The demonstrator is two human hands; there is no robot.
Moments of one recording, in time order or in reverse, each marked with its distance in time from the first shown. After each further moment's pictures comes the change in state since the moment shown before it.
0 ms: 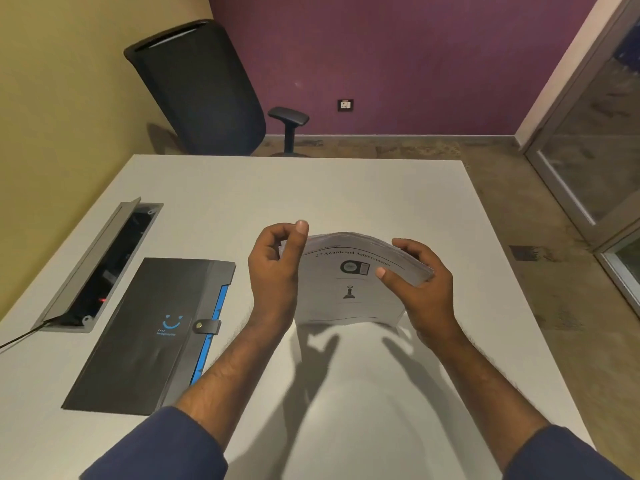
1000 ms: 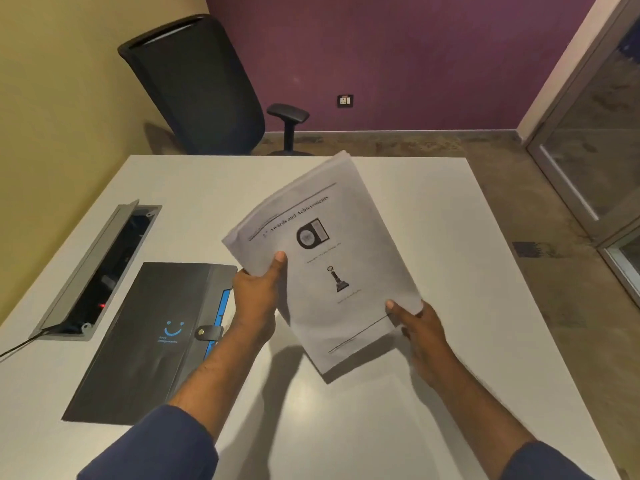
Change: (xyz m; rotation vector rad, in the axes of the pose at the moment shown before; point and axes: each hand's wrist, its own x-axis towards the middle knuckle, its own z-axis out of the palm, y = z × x) left_hand 0.033 -0.060 -0.043 -0.070 0.141 -0.298; right_hand -0.022 0.086 -0.010 0.244 0.056 0.636
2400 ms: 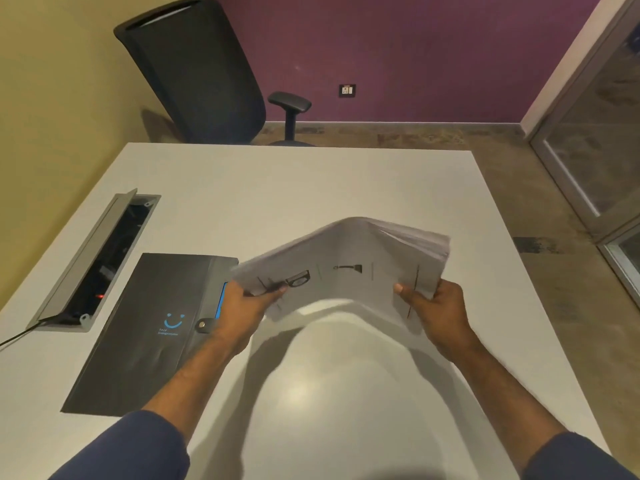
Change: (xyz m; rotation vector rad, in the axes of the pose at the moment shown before) left_hand 0.016 -0.027 -0.060 0.311 -0.281 0.020; right_hand -0.003 -0.042 0.005 -0.348 0.012 -0.323
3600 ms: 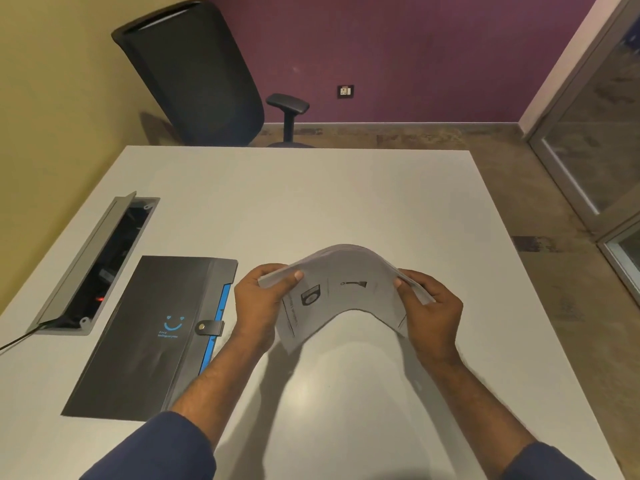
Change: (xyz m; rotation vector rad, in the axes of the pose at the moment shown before) left_hand -0.008 0.020 0.039 -0.227 0.165 -0.027; right_hand -0.017 0.002 0.030 0.049 0.272 -0.243
